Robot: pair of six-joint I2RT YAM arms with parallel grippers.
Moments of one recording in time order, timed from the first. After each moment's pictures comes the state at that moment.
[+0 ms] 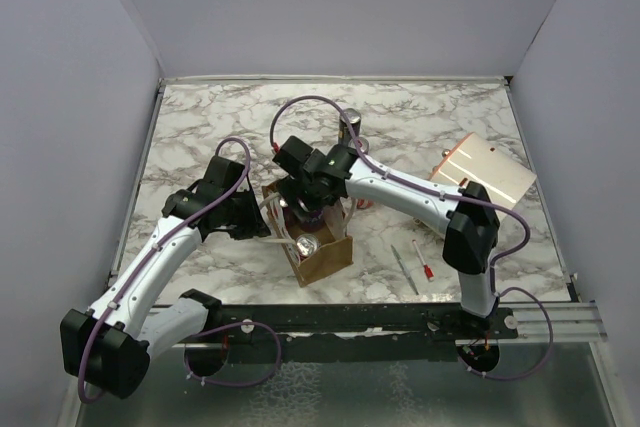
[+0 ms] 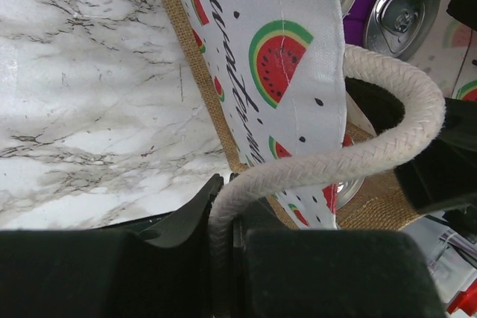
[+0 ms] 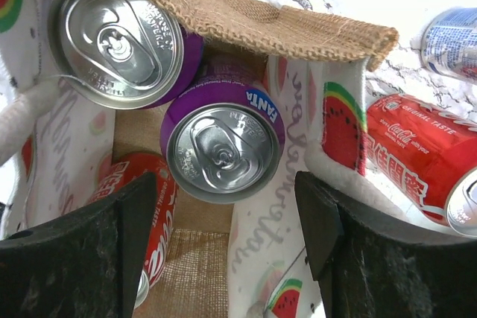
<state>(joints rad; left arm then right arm) -0.39 1.01 0.86 -0.91 0.24 -0.66 1.02 1.95 1.78 -0.94 0.22 0.26</state>
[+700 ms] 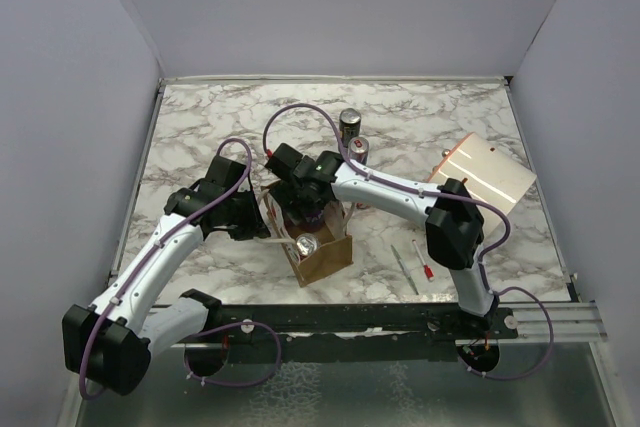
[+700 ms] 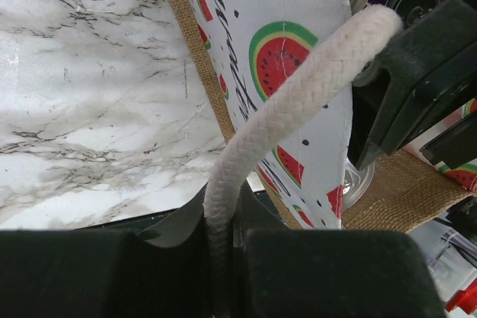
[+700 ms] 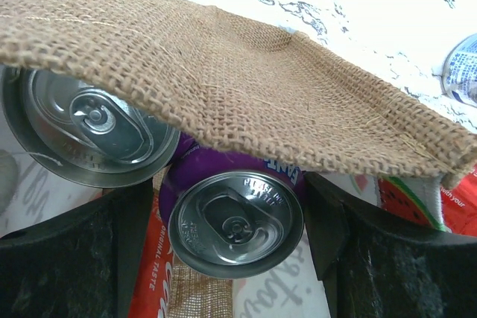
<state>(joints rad) -0.39 1.02 0.86 -0.91 0.24 -0.66 1.02 2.06 1.78 -0.87 0.25 0.25</state>
